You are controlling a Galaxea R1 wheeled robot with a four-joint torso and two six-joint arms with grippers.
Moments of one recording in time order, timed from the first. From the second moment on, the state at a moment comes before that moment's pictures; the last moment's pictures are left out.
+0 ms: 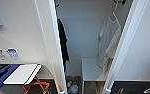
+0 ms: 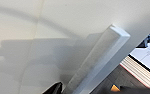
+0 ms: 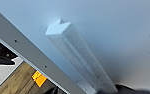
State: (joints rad) left arm 0.74 2.15 -1.11 0.33 0.04 -0.10; right arm -0.71 2.15 -1.19 -0.21 -0.05 0.12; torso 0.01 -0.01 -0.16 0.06
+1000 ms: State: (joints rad) left arm 0.82 2.08 -1.10 0.36 -0.08 -0.09; right arm -0.76 2.11 -1.18 -0.21 0.04 0.11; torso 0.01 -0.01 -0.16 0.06
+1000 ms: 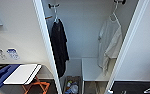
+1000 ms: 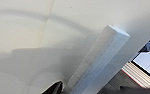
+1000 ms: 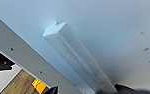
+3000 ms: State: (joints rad) left arm 0.80 2.05 -1.11 0.36 -0.11 -0.09; right arm -0.75 2.09 -1.21 -0.20 0.06 0.11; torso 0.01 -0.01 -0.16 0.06
